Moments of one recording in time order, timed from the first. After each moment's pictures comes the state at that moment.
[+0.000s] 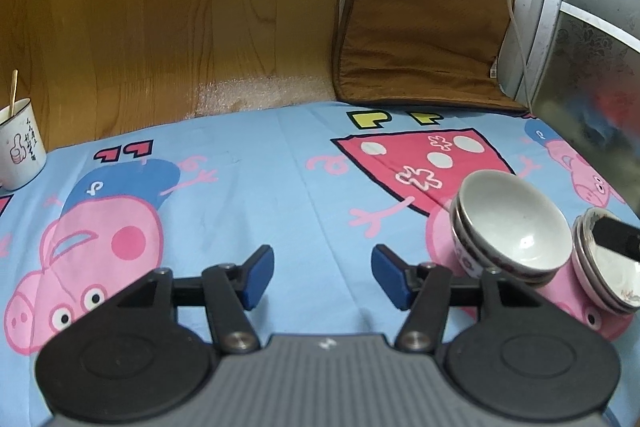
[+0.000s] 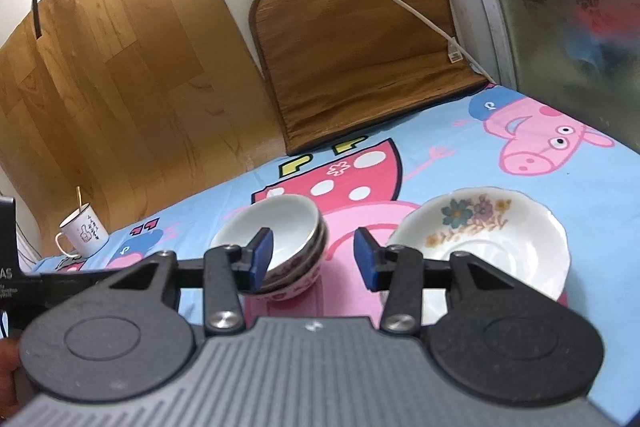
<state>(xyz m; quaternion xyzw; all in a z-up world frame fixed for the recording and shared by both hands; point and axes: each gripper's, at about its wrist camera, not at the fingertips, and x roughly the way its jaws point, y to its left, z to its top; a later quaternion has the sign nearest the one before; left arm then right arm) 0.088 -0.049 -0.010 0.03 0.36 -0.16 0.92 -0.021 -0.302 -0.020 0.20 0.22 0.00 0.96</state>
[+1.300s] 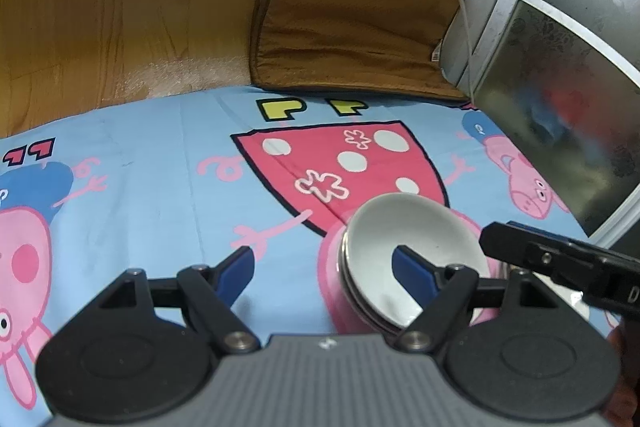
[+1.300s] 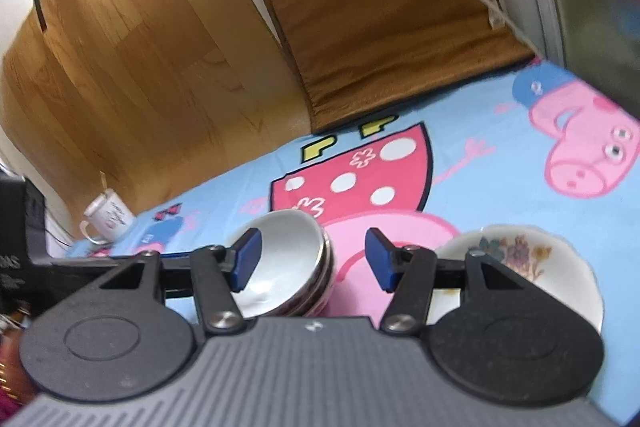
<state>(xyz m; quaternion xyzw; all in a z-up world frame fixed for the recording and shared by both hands) 0.119 -0.105 -0.004 -0.01 0.41 -0.24 0.88 0.031 -0.328 -0.014 0.20 0.28 0.08 0.94</state>
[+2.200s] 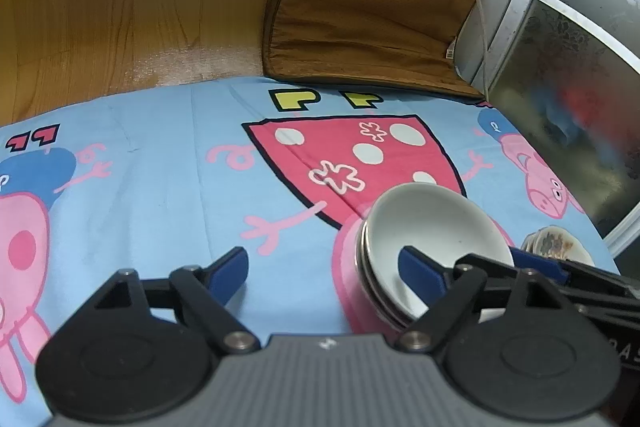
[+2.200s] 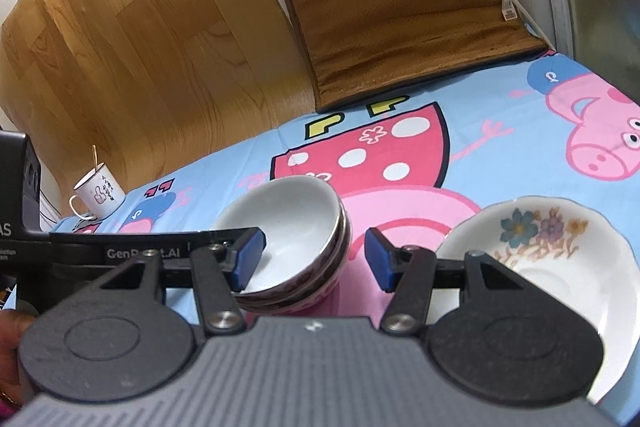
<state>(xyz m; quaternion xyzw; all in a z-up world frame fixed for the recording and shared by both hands) 0.122 -0.105 -0.015 -0.01 0.41 -0.22 0.88 0.038 -0.308 -0.033 0.19 0.29 0.08 0.93</state>
